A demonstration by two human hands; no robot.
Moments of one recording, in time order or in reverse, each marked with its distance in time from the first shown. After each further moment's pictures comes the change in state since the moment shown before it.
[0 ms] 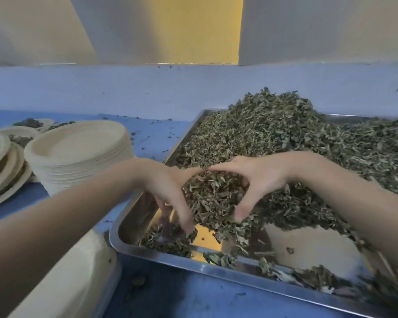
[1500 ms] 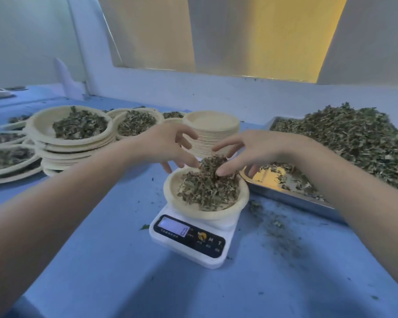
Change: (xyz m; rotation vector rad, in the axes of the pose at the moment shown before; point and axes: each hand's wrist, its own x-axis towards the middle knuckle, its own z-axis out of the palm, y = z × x) left_hand -0.233 -0.121 0.088 -0.533 0.750 0.019; right_hand -0.037 -0.251 0.021 0.281 0.225 -0.182
